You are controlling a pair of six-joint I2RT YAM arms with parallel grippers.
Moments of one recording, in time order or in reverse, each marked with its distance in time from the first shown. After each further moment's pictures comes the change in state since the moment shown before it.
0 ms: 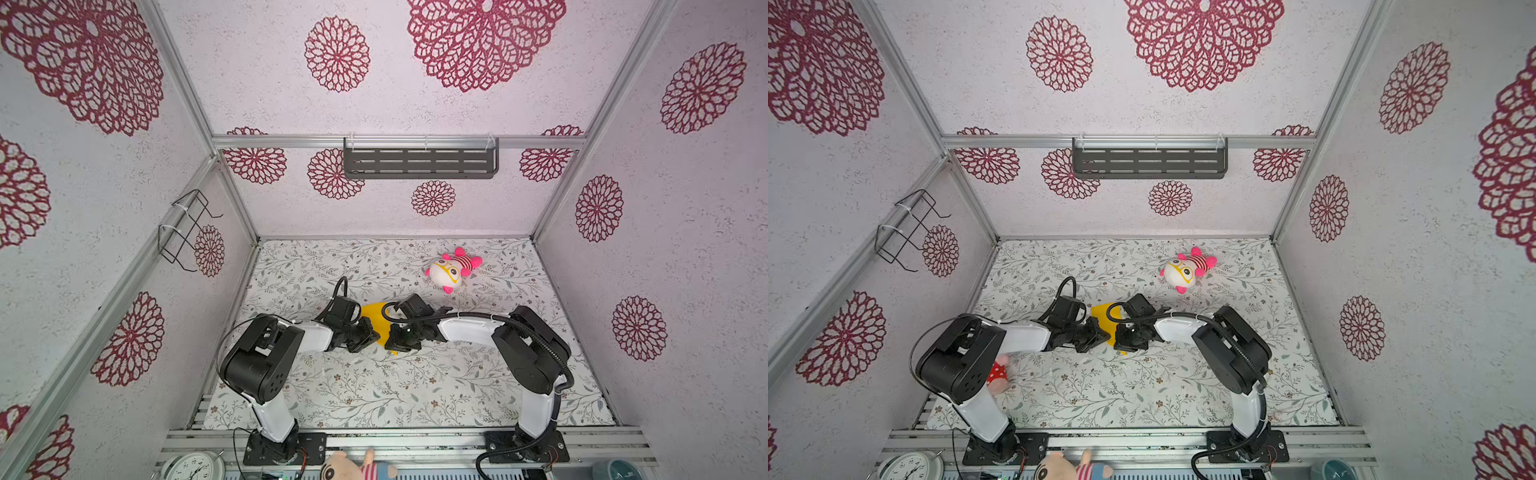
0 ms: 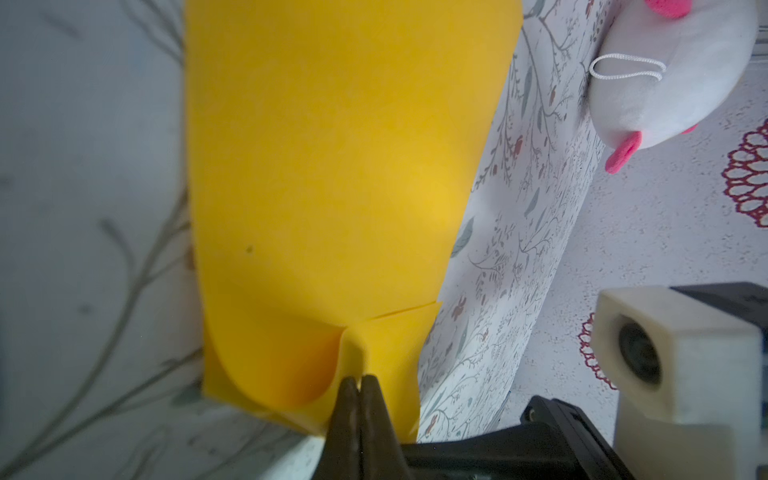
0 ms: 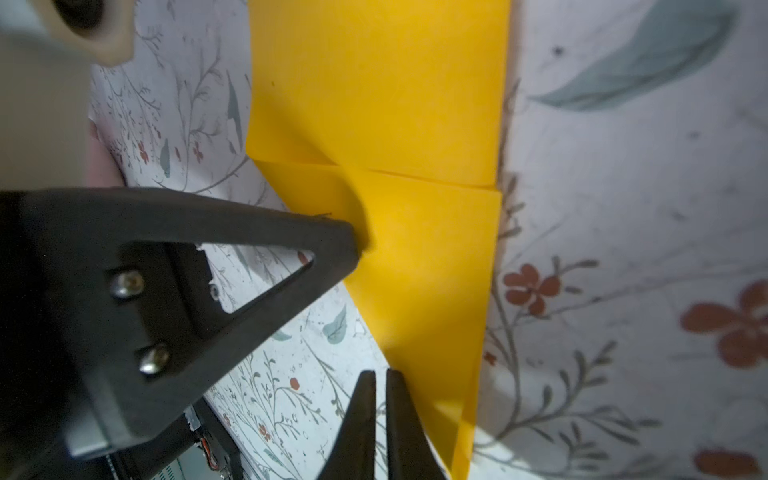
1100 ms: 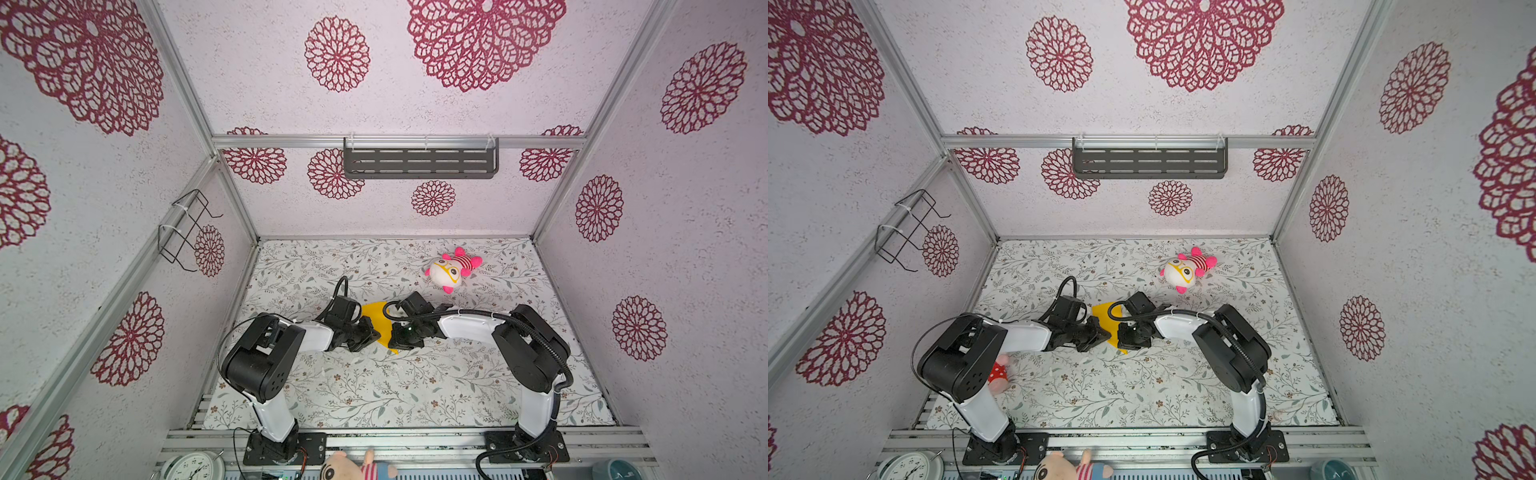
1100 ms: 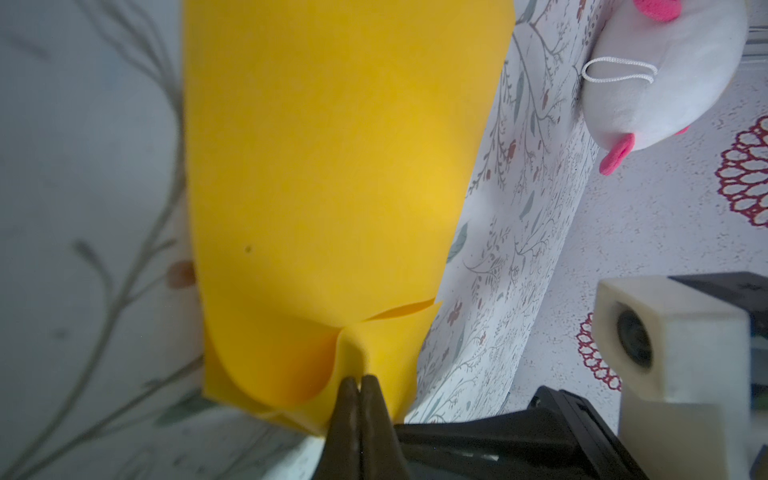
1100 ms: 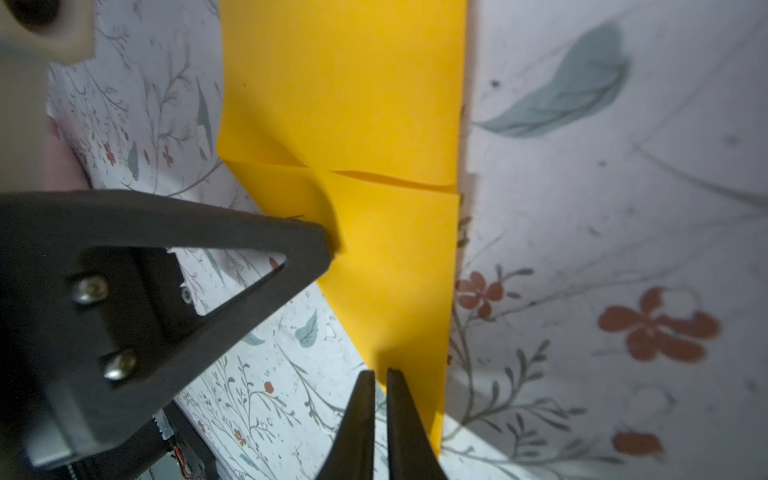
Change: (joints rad) left arm 0.000 0.011 0.001 0.008 -0.002 0.003; right arm -0.015 0.008 0.030 -0.072 0.034 -0.055
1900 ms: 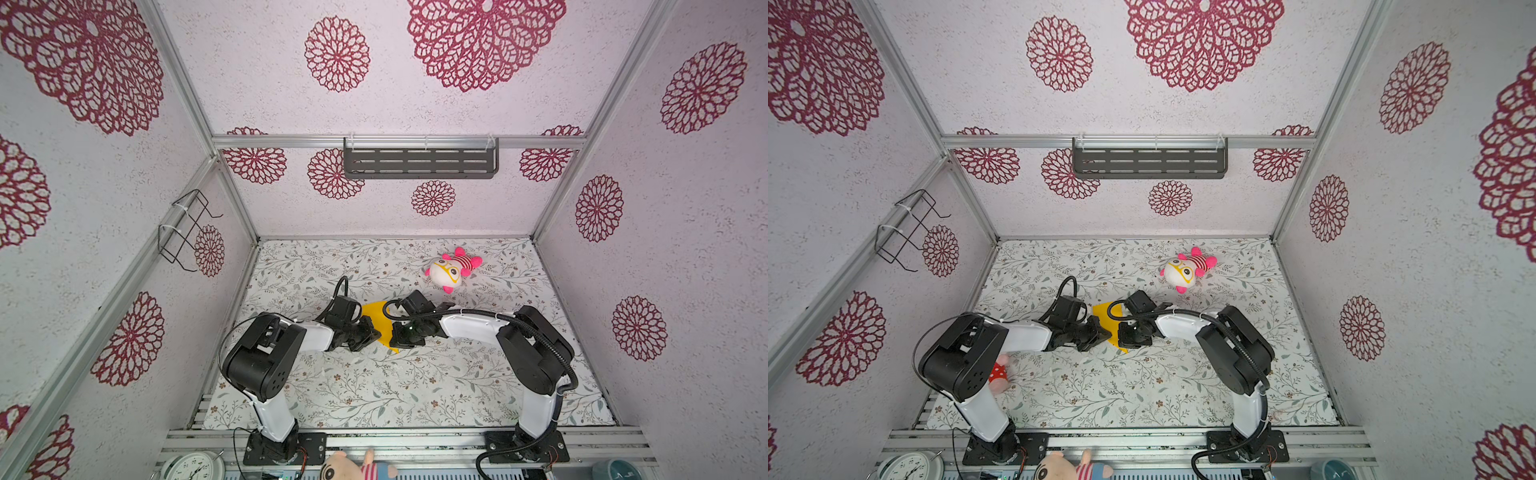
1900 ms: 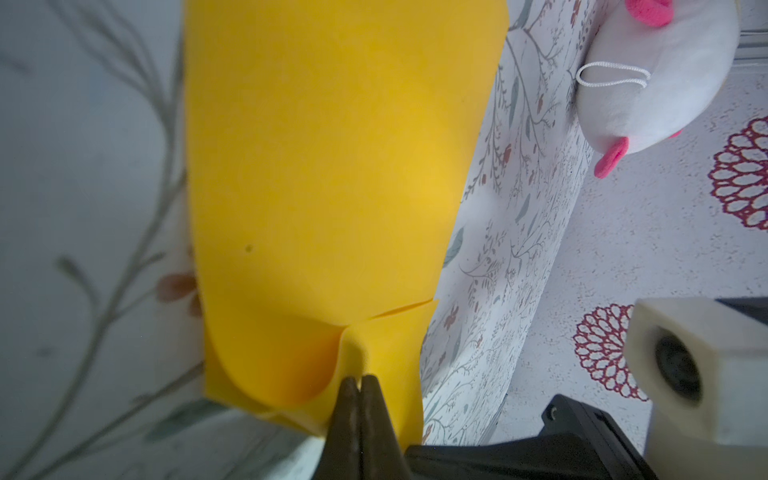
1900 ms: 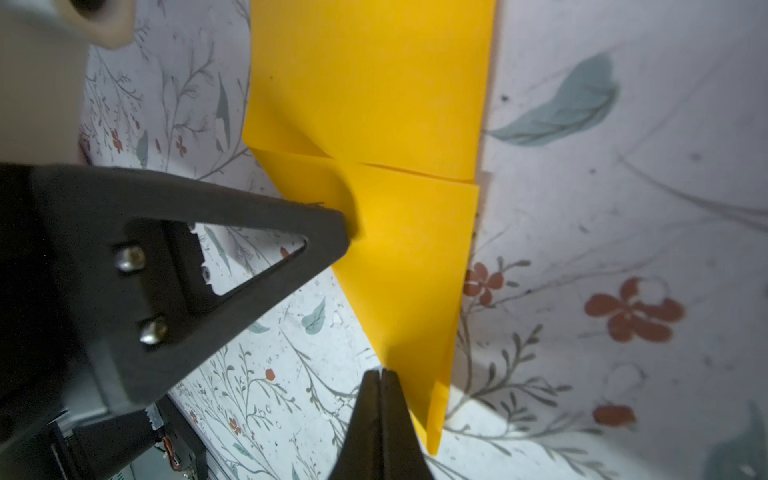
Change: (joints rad) left arm 0.000 0.010 0.000 0.023 0.000 0.000; right arm 0.002 -0.024 0.006 -0.019 0.010 -0.051
